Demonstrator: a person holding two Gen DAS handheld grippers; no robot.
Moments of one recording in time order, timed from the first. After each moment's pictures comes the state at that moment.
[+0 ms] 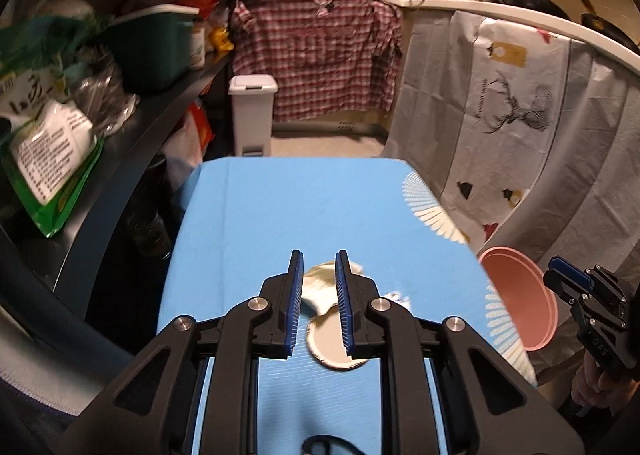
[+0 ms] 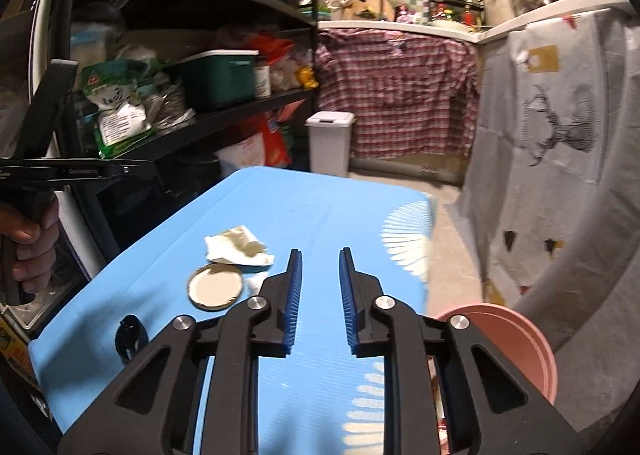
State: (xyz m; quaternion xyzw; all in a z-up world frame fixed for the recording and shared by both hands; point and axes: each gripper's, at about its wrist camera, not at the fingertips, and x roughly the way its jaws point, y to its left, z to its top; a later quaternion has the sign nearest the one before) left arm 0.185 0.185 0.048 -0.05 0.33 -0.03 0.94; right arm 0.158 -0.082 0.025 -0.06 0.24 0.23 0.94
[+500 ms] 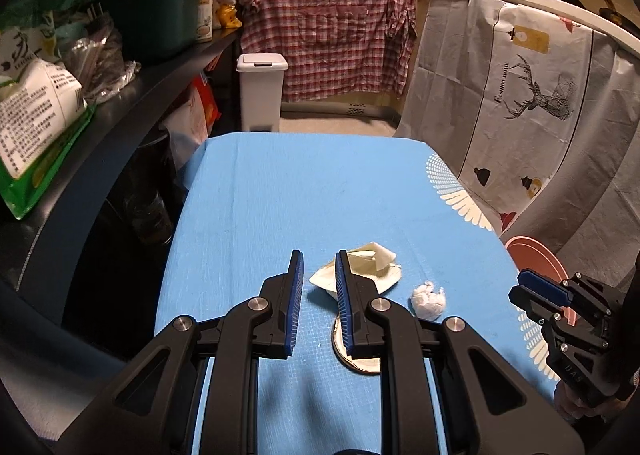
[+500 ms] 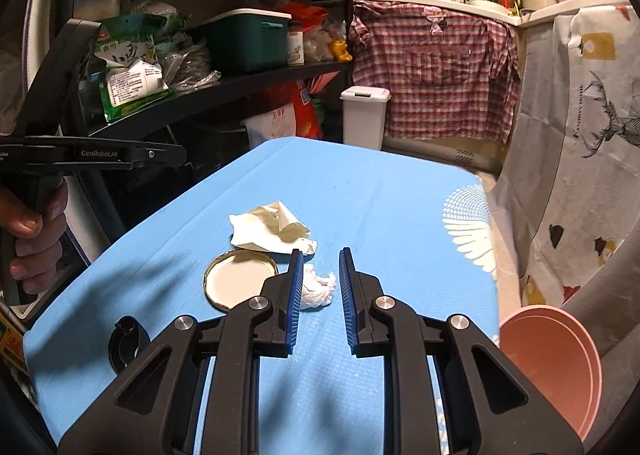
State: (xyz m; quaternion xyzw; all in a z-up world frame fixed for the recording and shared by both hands) left arm 0.212 0.205 0.013 -0.06 0.36 -0.02 0.93; right arm 0.190 -0.025 -0.020 -0.08 0.28 0.27 0.92
